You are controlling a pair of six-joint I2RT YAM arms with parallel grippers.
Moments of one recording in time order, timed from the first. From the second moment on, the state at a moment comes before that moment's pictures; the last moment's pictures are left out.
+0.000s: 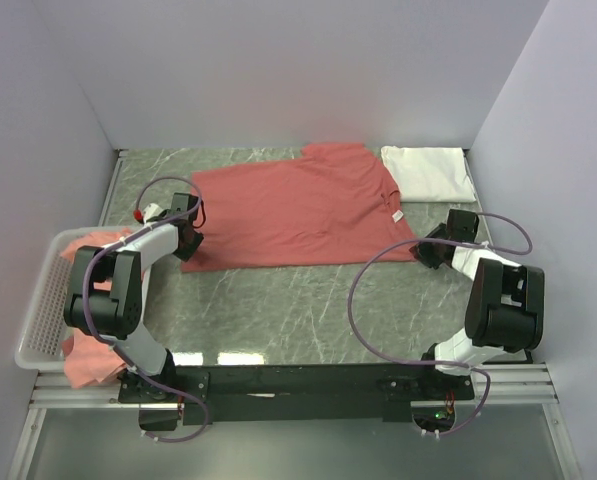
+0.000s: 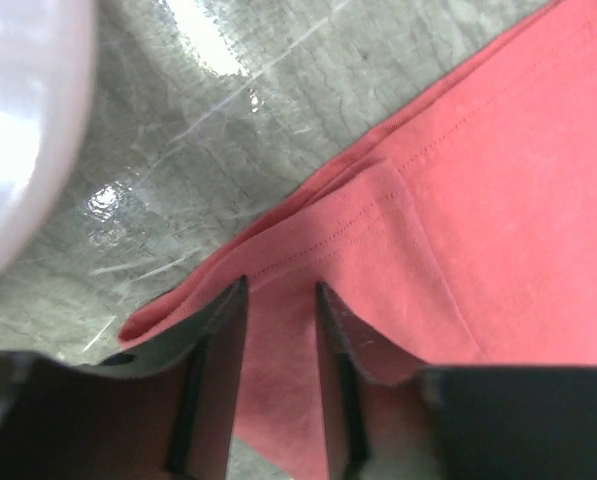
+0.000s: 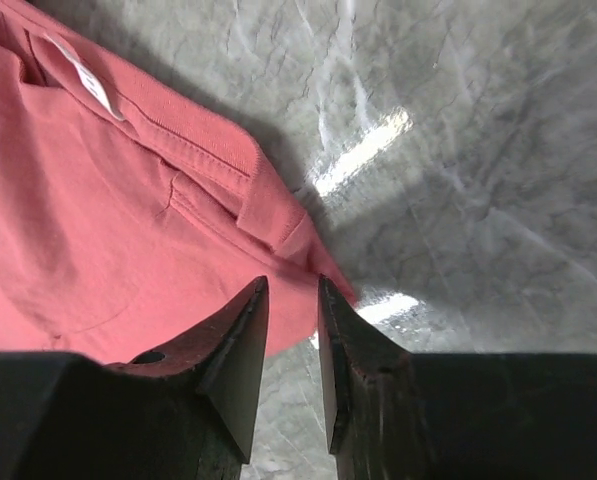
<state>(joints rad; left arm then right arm) -0.13 1.64 0.93 -0.40 -0.42 -1.13 -0.22 1.55 0.71 -0.08 -0.17 0.73</state>
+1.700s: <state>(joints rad) -0.32 1.53 0.77 -0.51 -0.65 -1.49 -0.21 1.38 0.63 -0.13 -0.15 0.69</state>
